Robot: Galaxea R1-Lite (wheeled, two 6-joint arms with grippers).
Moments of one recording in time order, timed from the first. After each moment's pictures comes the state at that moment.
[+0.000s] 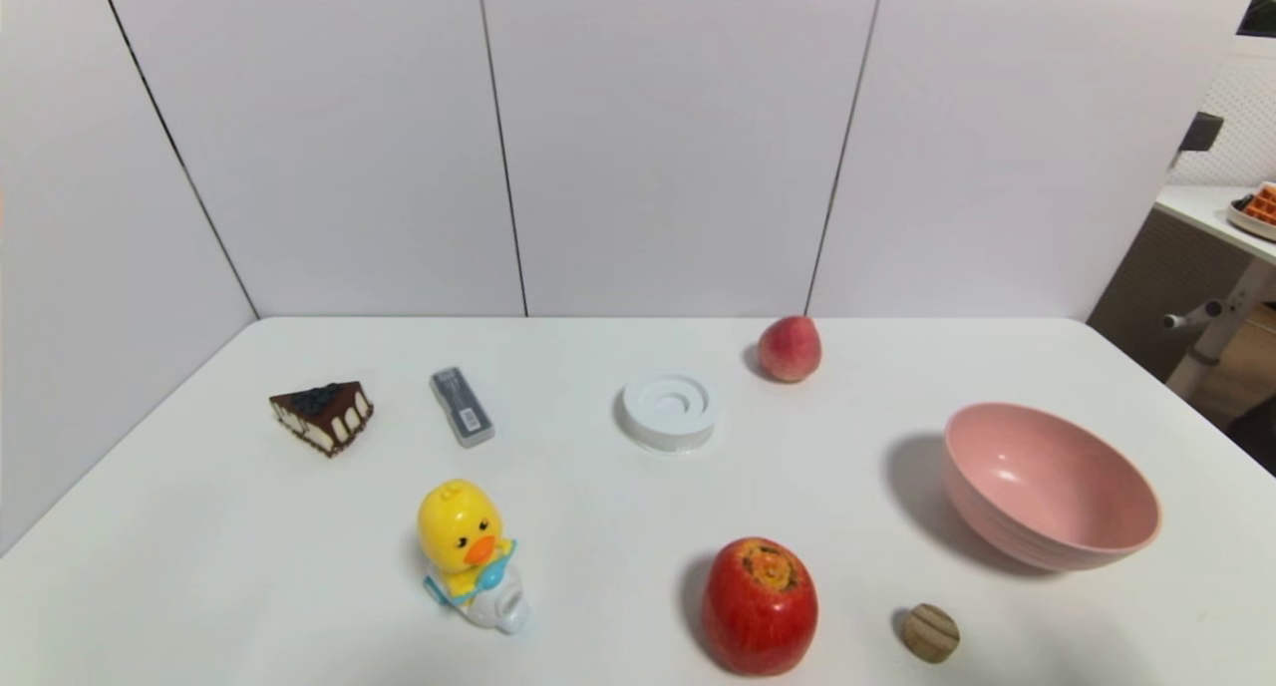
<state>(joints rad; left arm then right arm) 0.00 0.00 0.00 0.00 -0.02 0.01 0.09 0.60 -0.68 0.01 0.02 0.01</state>
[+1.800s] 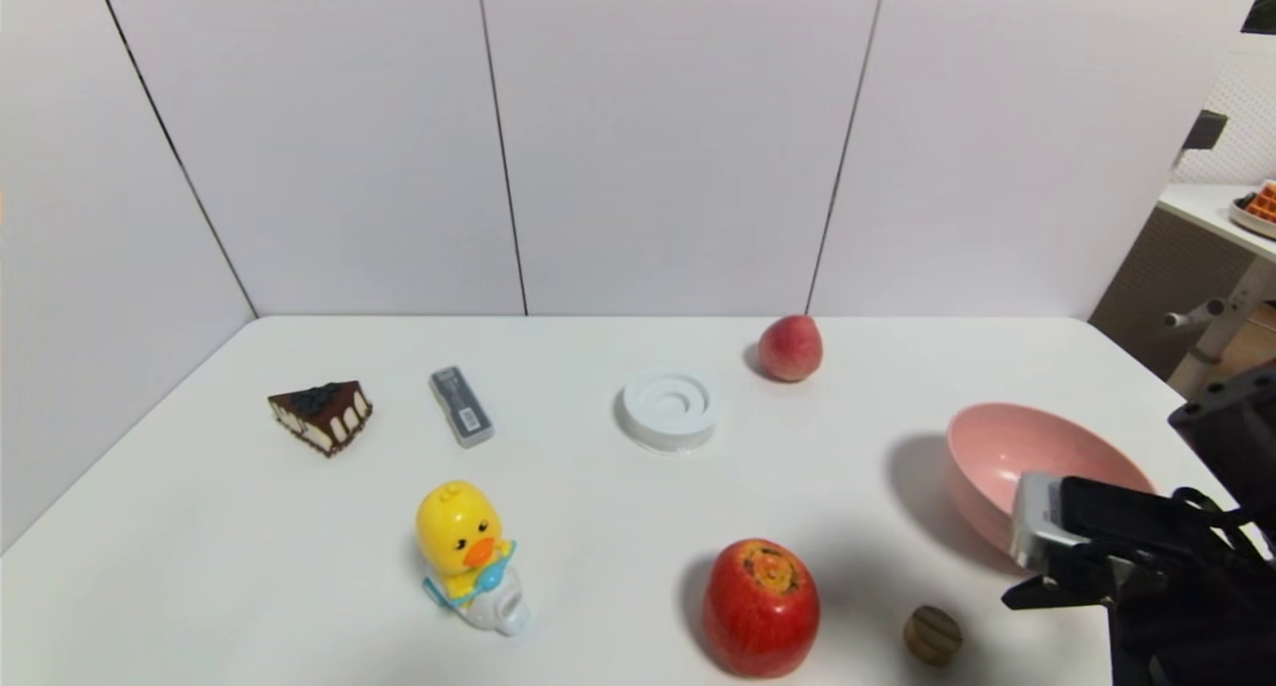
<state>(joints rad) 0.00 0.00 0.00 0.00 -0.02 0.01 0.48 1.31 -0.76 0.50 0.22 -0.47</state>
